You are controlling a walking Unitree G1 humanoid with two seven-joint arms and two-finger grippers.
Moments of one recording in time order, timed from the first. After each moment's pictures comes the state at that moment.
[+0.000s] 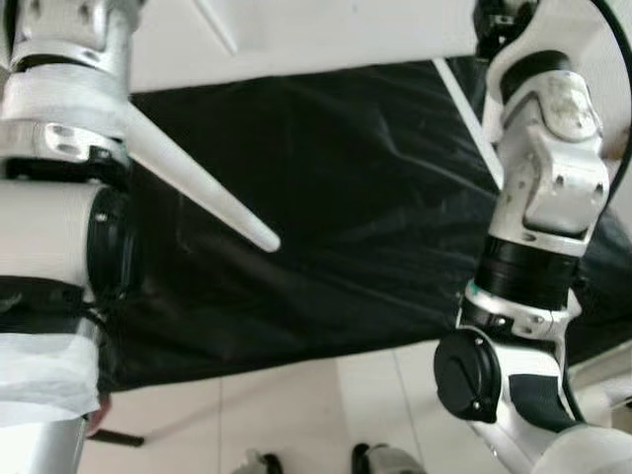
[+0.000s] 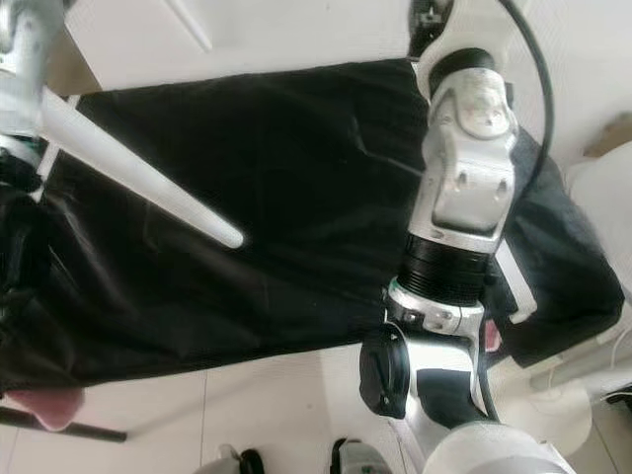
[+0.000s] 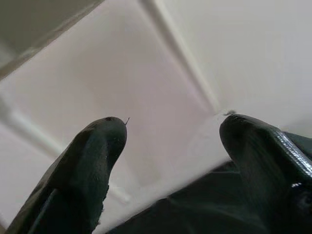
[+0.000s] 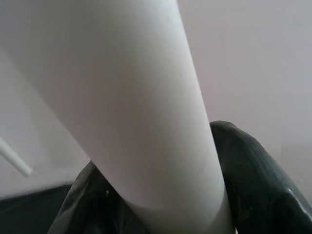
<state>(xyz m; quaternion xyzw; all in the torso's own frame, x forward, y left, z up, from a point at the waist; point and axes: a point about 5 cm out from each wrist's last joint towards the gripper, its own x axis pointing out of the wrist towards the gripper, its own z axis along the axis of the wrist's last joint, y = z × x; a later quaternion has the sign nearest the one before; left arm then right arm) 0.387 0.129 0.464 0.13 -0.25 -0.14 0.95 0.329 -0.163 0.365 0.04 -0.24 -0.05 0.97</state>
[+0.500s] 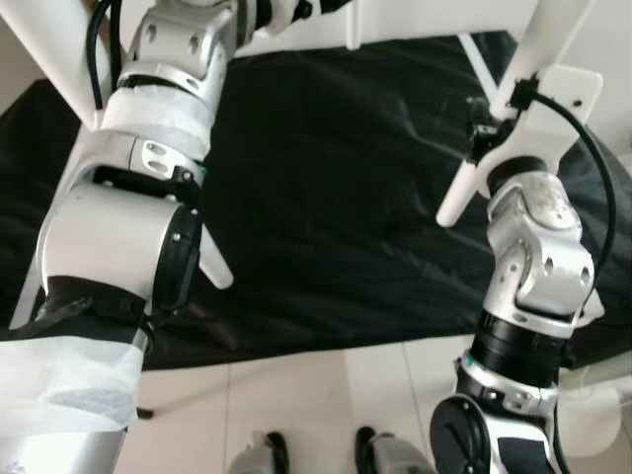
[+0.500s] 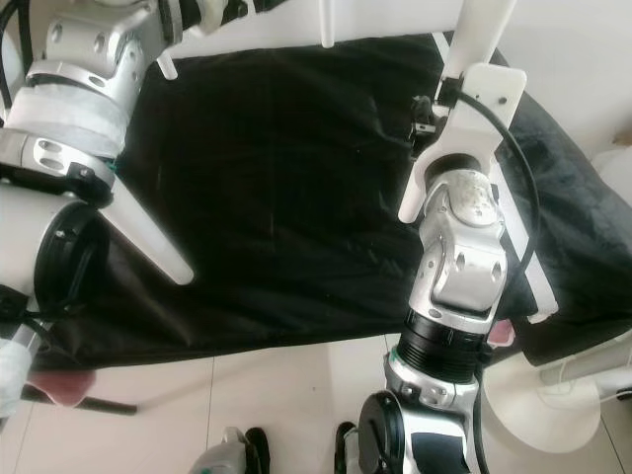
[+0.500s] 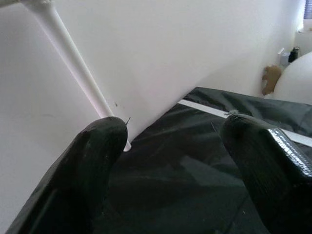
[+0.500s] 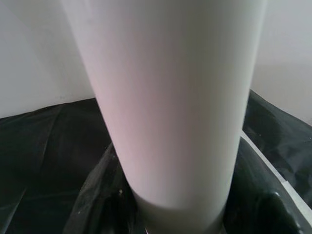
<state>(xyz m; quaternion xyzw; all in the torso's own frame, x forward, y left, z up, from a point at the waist) 0.390 0.071 0.427 0.18 -0.20 -0.33 0.91 0.304 -0.164 0.300 0.05 -0.15 -0.07 0.98</state>
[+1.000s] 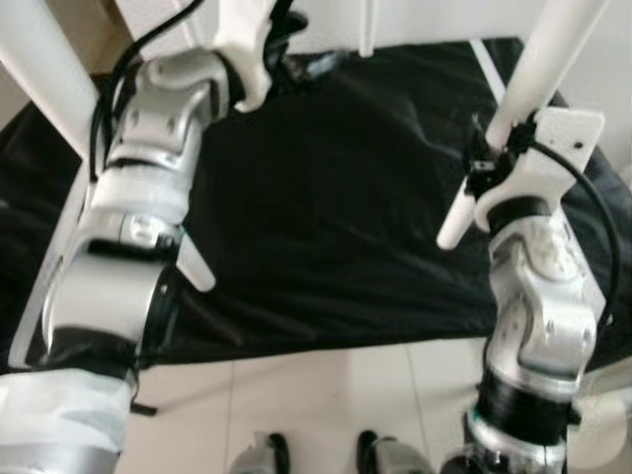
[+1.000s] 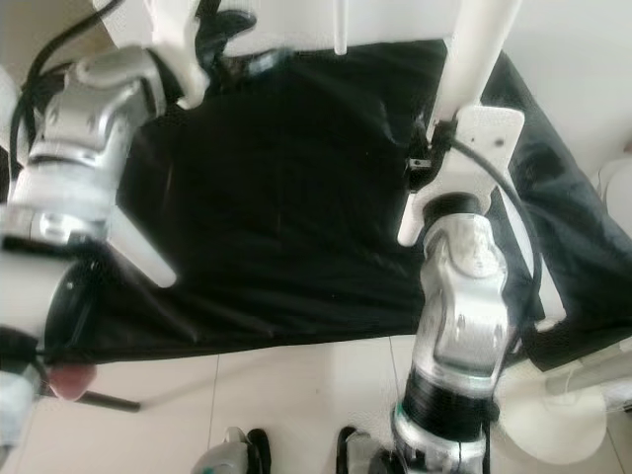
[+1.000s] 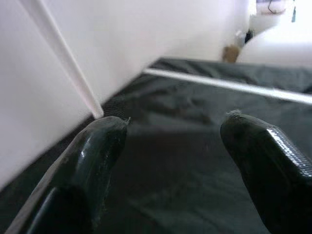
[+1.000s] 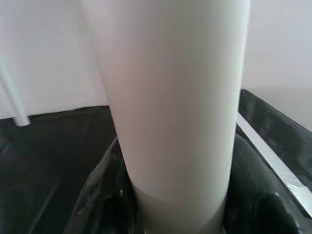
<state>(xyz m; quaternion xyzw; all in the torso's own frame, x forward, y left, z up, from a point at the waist) 0.382 0.110 0.347 0.18 -0.15 -0.41 0.88 0.263 -0.159 0.266 0.02 -0.18 -0.04 0.98</state>
